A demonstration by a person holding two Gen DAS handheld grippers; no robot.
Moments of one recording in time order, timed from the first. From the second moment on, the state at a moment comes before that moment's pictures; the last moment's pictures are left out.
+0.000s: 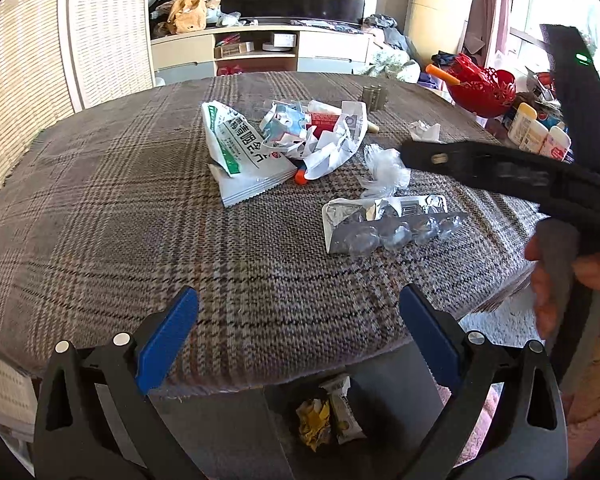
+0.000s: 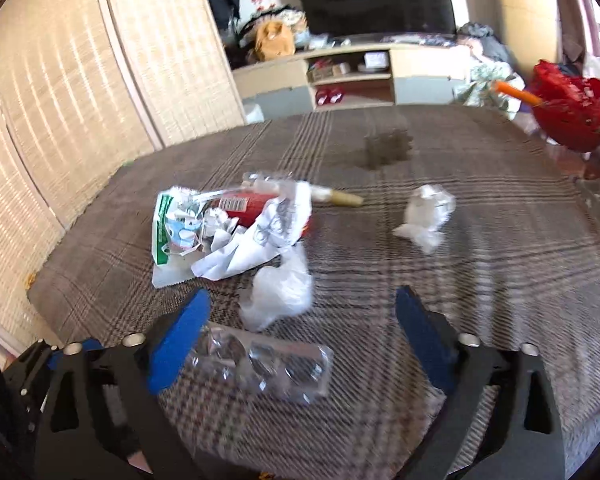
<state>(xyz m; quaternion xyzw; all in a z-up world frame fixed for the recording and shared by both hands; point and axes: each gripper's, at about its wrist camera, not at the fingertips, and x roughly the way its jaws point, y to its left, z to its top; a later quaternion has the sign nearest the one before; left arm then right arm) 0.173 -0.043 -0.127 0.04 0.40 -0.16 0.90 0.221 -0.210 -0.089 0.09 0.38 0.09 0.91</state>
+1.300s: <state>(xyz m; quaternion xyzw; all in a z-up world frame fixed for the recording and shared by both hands) 0.213 -0.141 -0.150 0.11 0.37 -0.26 0.88 0.223 -0.289 -0.107 0.10 0.38 0.03 0.92</state>
